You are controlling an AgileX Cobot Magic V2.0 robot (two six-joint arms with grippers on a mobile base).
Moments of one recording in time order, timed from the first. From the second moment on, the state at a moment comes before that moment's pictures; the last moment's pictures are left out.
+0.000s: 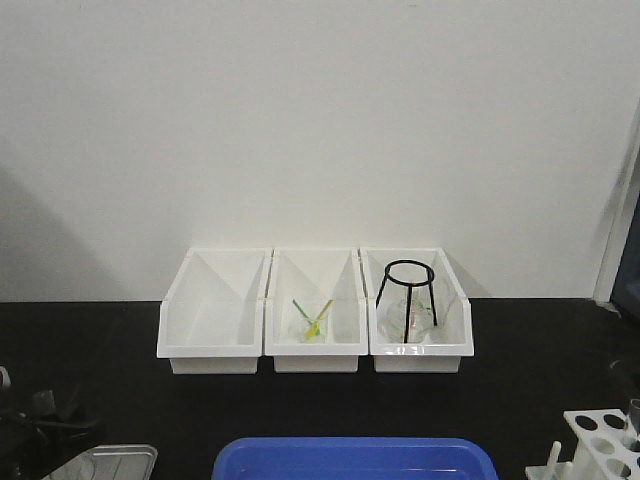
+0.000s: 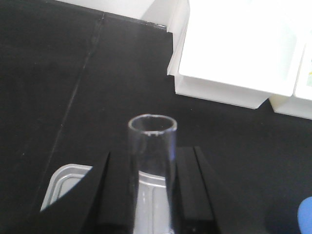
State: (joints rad) left arm -0.05 1.57 -0.57 -0.09 -0.49 -0.22; right arm -0.01 0.65 -0.63 0.05 -0.11 -0.06
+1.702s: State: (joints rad) left arm -0.15 1.19 -0.83 1.25 -0.80 -1.12; right arm 0.34 0.79 -0.63 0.05 0.07 -0.10
